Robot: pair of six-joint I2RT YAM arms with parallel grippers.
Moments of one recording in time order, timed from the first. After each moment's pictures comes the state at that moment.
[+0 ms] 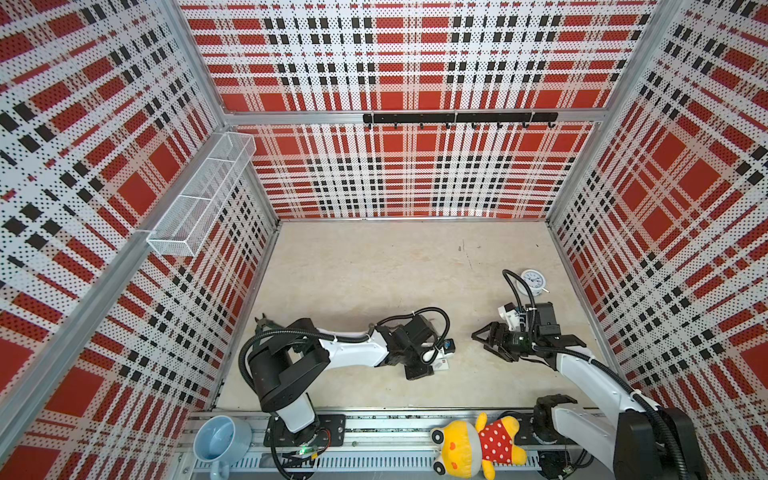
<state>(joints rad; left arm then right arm) -1.02 1.67 0.80 -0.19 0.22 0.36 0.09 1.04 0.40 -0.39 -0.73 0.59</state>
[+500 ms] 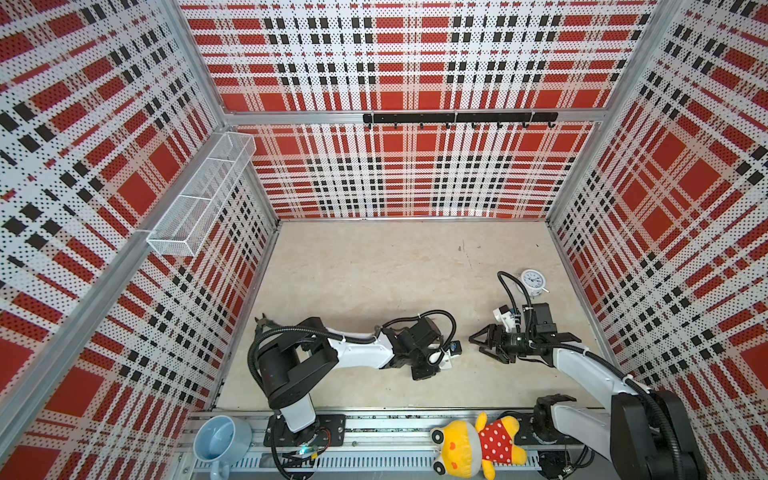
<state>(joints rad) -1.05 1.72 0.83 -0.11 0.21 0.37 0.10 1.15 0.38 -0.34 -0.85 0.57</state>
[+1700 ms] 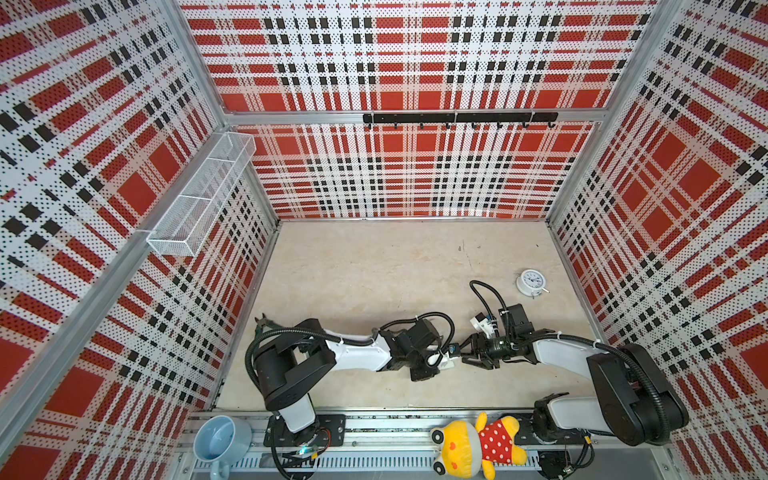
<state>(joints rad) -1.06 1.69 0.79 -0.07 0.20 0.39 0.29 1.36 0.38 -0.17 -0.91 0.60</state>
